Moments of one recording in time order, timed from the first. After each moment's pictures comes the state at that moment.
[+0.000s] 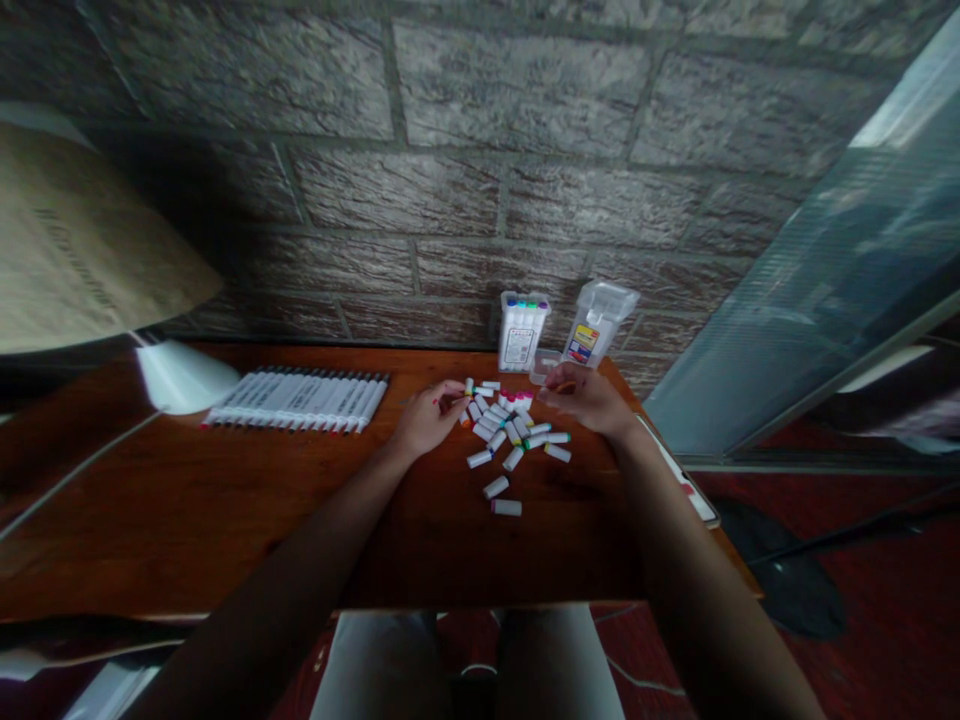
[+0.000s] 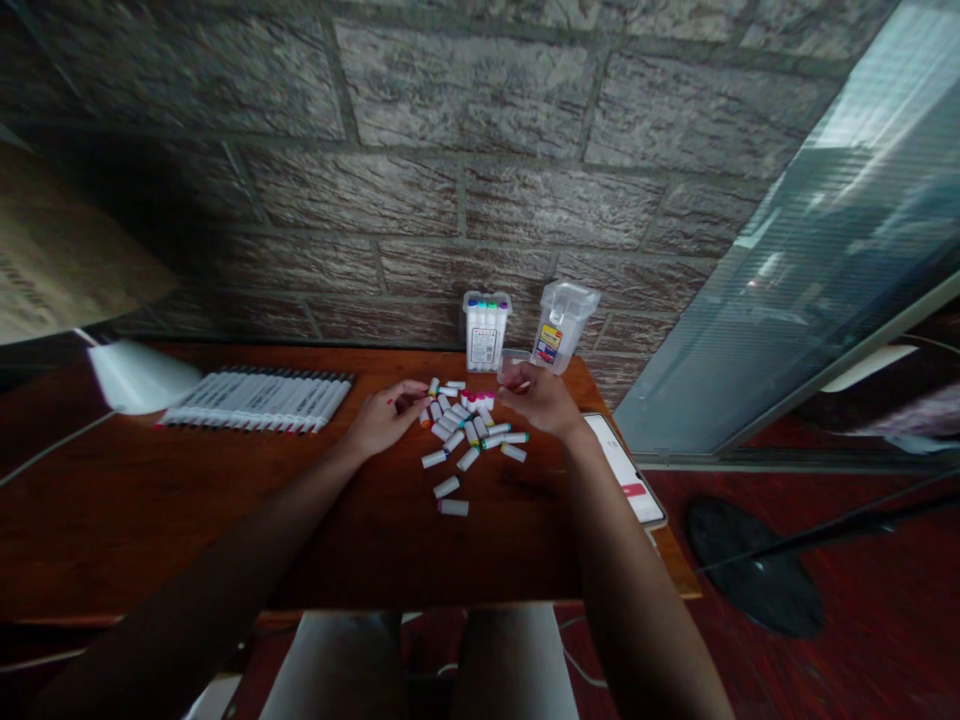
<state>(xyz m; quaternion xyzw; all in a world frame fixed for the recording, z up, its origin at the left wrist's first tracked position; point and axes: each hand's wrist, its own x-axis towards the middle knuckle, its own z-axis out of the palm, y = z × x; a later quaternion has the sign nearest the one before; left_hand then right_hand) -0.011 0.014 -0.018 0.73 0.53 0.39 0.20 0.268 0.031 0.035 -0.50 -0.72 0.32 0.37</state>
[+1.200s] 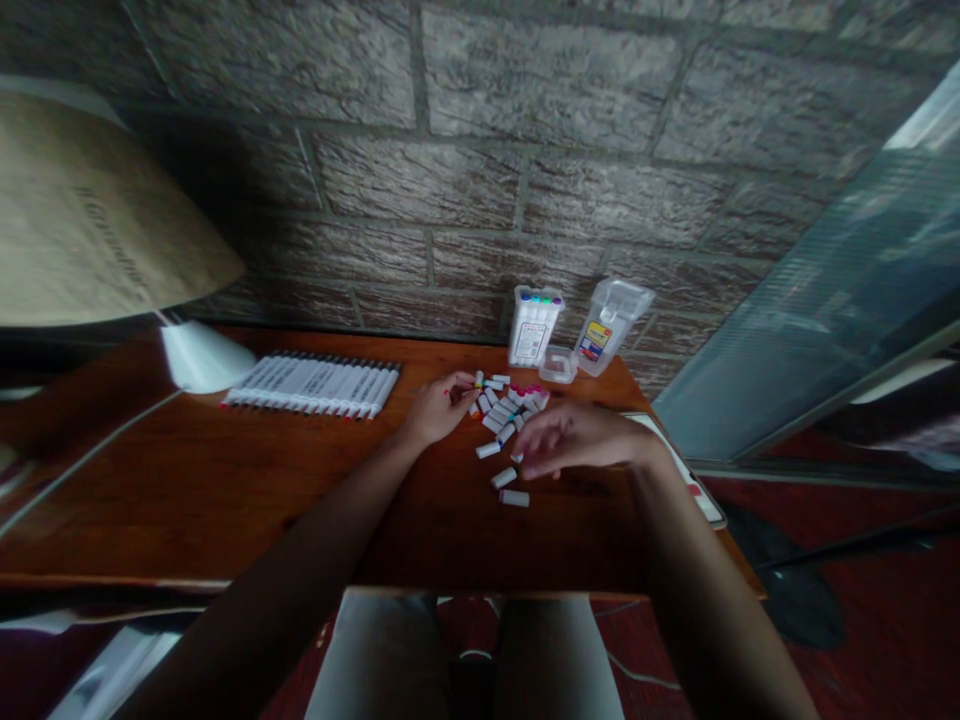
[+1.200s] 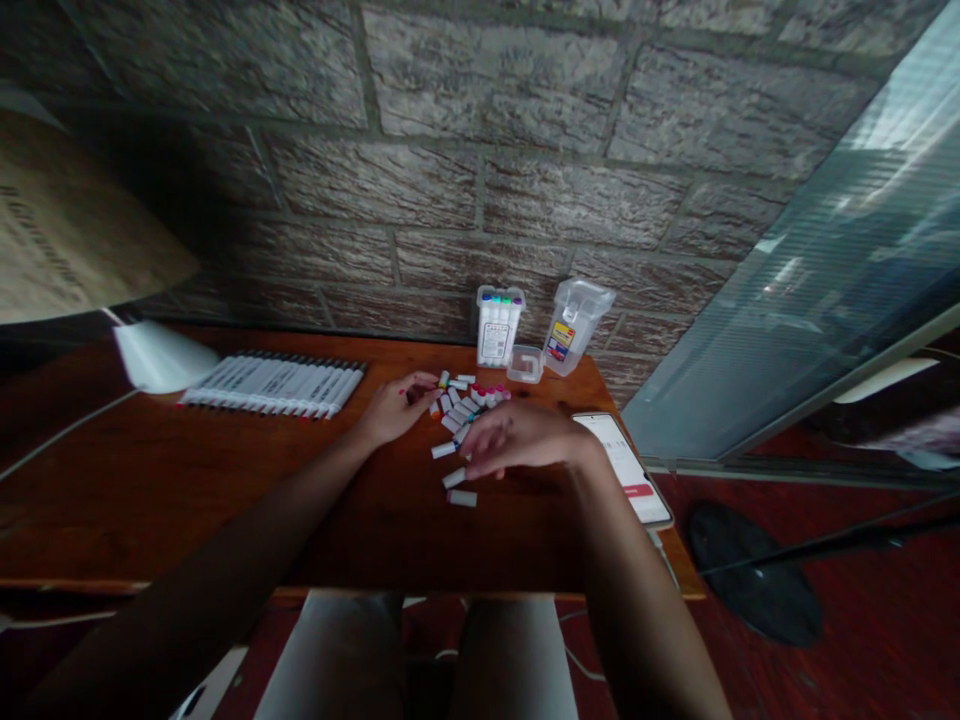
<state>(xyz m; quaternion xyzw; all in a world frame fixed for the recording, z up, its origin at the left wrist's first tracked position) -0.010 0.014 -0.018 0.72 0.52 0.41 0.19 0.237 -0.017 0.066 -0.33 -0.78 0.53 0.04</state>
